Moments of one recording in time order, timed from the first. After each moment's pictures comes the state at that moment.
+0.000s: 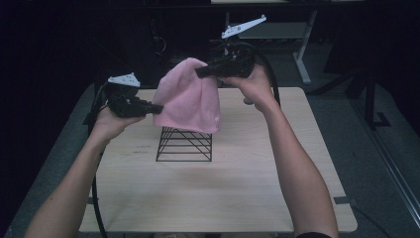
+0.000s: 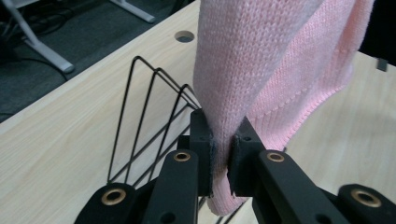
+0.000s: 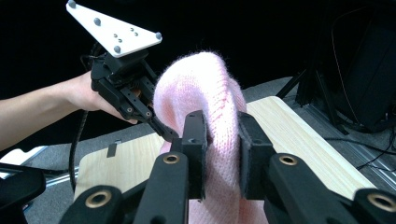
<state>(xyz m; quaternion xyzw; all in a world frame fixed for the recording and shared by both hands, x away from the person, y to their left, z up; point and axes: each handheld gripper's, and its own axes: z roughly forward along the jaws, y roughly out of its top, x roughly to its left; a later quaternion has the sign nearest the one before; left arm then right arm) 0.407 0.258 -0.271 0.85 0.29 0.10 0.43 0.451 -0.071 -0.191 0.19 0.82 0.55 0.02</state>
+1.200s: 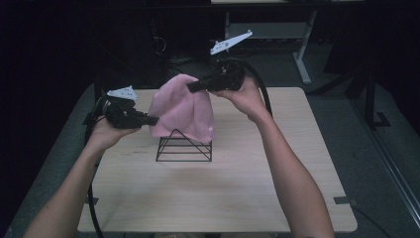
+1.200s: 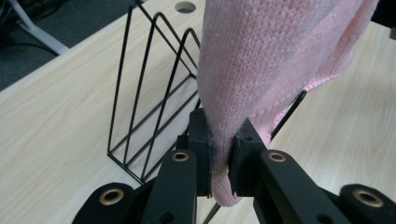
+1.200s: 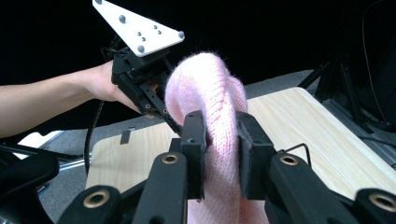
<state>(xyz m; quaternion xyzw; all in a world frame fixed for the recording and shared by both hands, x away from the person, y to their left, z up) 0.398 0.275 -0.301 0.86 0.28 0.09 0.40 0.440 -0.049 -0.217 0.16 0.83 0.53 0.00</state>
